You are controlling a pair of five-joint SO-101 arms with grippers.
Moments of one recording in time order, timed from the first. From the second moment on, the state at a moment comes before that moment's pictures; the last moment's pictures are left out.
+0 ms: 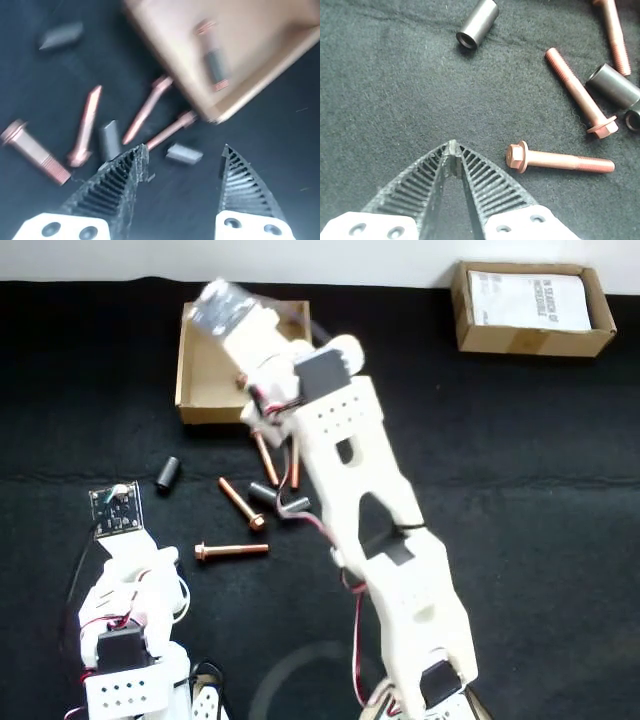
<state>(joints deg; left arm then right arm) -15.8 -102.8 96.1 61.0 7.6 -38.6 33.2 -62.3 100.5 25.5</state>
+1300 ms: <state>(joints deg) -16.1 -103.3 96.1 61.0 7.6 -39.7 41.1 -33.8 97.5 60.9</state>
